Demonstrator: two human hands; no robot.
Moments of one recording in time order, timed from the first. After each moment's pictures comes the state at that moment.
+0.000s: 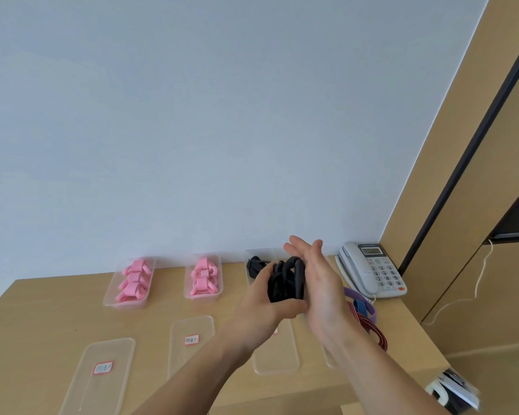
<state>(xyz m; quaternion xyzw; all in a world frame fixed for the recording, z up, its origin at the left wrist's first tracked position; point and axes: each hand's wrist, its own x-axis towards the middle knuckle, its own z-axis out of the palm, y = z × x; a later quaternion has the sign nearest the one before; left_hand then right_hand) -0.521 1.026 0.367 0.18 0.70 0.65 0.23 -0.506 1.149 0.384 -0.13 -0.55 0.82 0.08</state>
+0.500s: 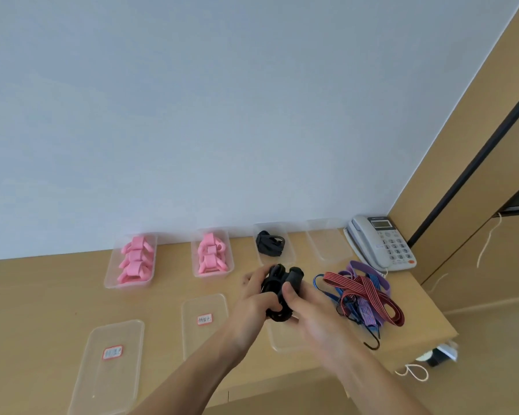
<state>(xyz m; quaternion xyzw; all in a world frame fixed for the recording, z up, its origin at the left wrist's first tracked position) -0.565 0.978 0.294 0.09 0.65 0.70 0.28 -0.512 1.109 0.299 -0.17 -0.59 0.79 -0.02</state>
